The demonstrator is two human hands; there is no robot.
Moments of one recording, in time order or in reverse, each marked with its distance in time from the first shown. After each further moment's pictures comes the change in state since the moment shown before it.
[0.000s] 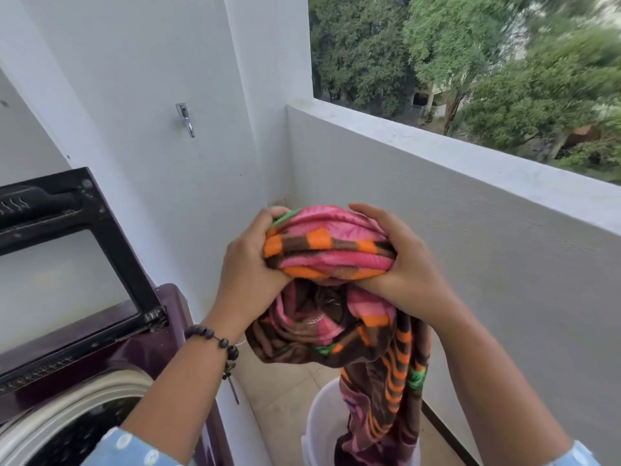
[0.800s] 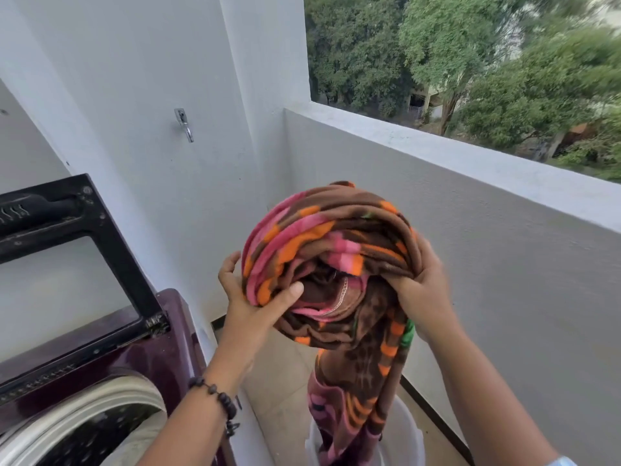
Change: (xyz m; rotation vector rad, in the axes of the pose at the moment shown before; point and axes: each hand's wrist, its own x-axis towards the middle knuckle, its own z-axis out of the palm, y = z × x) left_hand -0.049 -0.027 0.020 -0.601 0.074 -0.477; right_hand -0.023 0.045 0.014 0.360 0.359 0.296
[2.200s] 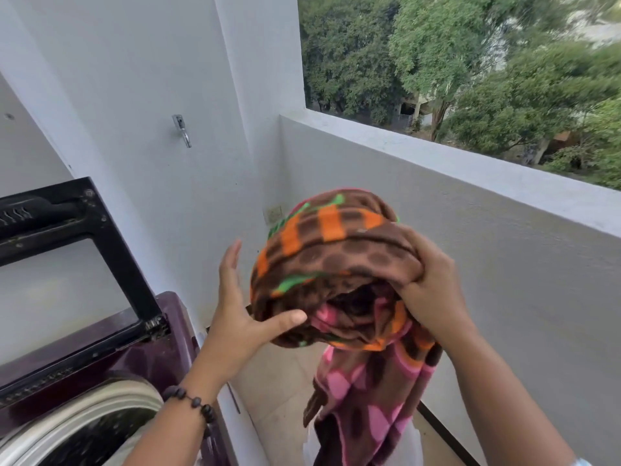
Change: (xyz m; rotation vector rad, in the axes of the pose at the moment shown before) left_hand -0.015 0.012 -0.030 0.309 -0.140 0.110; right_hand -0.015 -0.030 -0.010 -0.463 -0.043 -0.244
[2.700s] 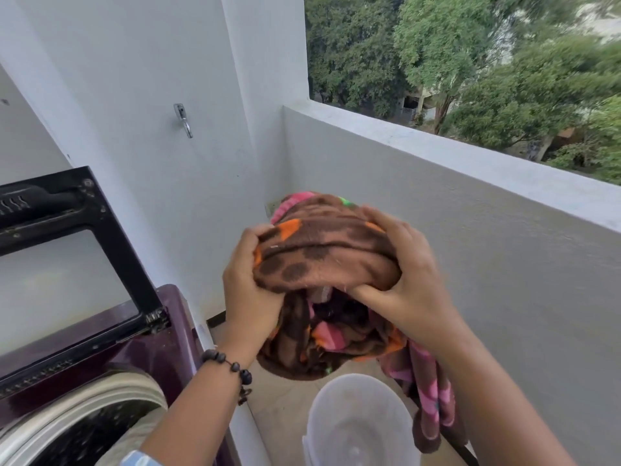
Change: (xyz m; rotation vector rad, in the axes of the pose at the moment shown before) left_hand 0.025 0.016 0.023 0.056 0.290 0.322; right_hand -0.008 -0.035 0.015 -0.105 -0.130 -0.148
